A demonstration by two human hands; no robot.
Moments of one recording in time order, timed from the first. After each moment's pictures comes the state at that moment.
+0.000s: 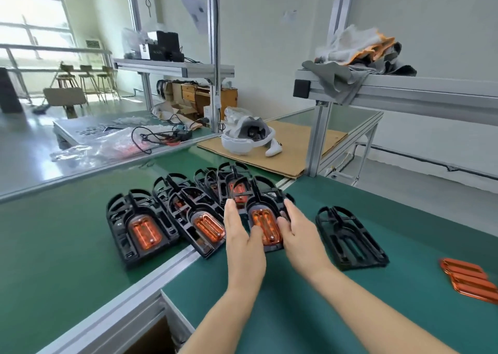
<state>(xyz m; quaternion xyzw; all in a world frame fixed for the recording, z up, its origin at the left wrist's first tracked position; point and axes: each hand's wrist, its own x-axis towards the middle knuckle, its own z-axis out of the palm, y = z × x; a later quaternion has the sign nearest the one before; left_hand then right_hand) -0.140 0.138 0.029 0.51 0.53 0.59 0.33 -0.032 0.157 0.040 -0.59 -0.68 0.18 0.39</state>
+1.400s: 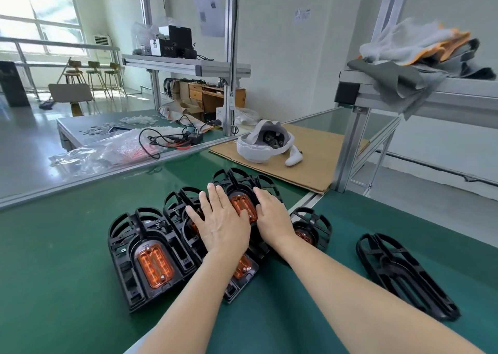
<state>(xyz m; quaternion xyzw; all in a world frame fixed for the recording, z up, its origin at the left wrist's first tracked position) -0.225 0.281 0.030 0.58 0.78 0.22 -0.01 -0.124 0.313 0.028 -0.58 -0.75 0.12 0.29</state>
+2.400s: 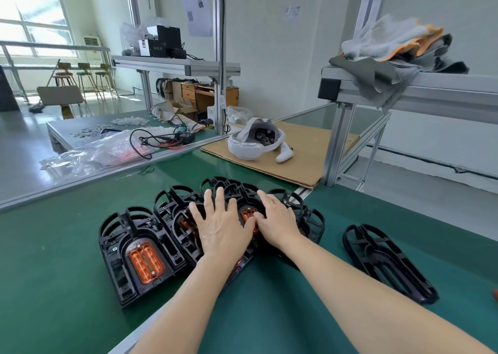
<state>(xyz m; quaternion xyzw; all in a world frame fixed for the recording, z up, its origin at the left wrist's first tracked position) -0.216 0.269 0.021 0.67 0.71 0.20 -0.06 -0.095 0.299 0.026 -0.64 -0.72 0.16 0.22</state>
